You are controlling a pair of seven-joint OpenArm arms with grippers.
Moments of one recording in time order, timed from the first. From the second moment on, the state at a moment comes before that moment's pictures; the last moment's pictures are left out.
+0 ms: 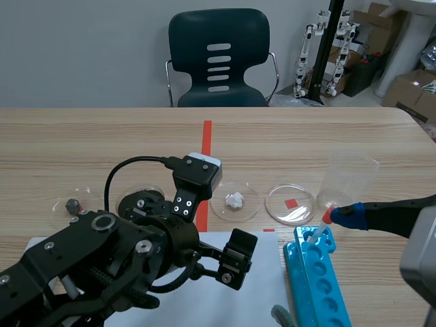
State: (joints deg) left arm 4.5 -13.2 38.5 92.6 -11.5 12.0 33.1; right arm -57.4 30.3 4.3 120.9 -9.1 25.8 20.8
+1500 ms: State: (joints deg) left arm 36.0 -33.4 9.3 113.2 -16.0 -15.5 -9.4; right arm -57.4 30.3 4.4 120.9 -9.1 25.8 20.9
